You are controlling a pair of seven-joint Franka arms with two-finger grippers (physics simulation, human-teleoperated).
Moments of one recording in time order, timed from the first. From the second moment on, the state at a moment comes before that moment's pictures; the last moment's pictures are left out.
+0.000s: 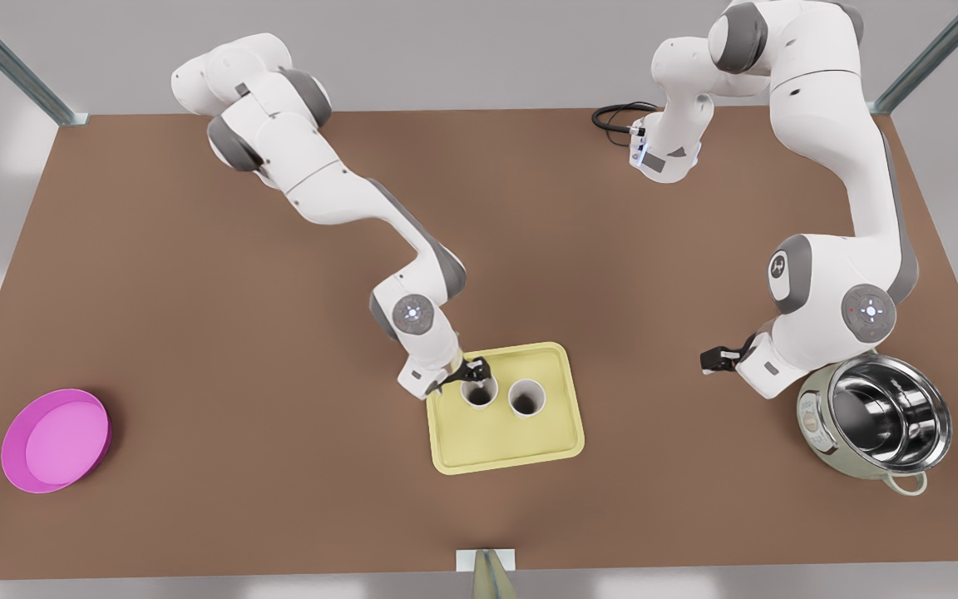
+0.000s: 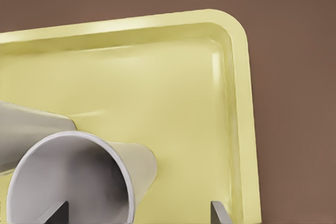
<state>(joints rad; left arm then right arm) -0.16 0.43 0.09 -1.45 -0.11 1.84 0.02 0.55 0.90 0.11 -1.25 0.00 2.39 0.52</state>
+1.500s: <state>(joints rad) -0.38 0.68 0.01 -1.38 -0.01 2.04 -0.22 -0.10 0.88 0.19 -1.24 -0.11 2.15 -0.22</state>
